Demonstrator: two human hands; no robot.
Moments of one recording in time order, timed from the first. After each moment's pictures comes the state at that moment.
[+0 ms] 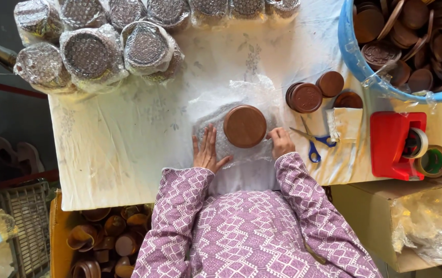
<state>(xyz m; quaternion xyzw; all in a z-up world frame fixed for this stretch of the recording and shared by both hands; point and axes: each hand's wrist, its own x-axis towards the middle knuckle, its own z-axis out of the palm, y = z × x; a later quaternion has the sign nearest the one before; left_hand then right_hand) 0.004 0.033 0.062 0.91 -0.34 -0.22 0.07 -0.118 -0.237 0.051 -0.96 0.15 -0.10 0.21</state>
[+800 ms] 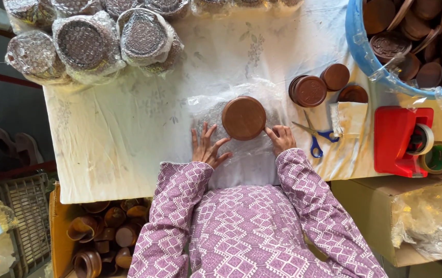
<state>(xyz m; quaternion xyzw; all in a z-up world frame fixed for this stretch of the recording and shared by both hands) -0.004 0.050 0.030 0.89 -0.42 -0.12 0.13 -0.132 -0.243 0.030 -0.98 0.09 -0.05 0.15</state>
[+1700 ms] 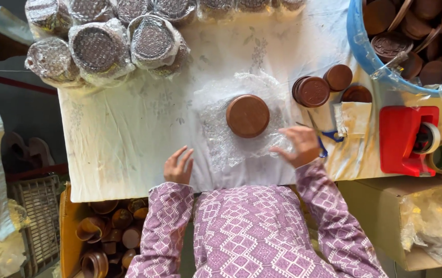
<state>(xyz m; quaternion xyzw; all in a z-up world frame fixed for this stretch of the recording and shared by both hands) -0.012 0.152 0.069 0.93 -0.23 0.05 0.28 -0.125 -0.245 0.149 -0.96 0.03 -0.23 0.18</state>
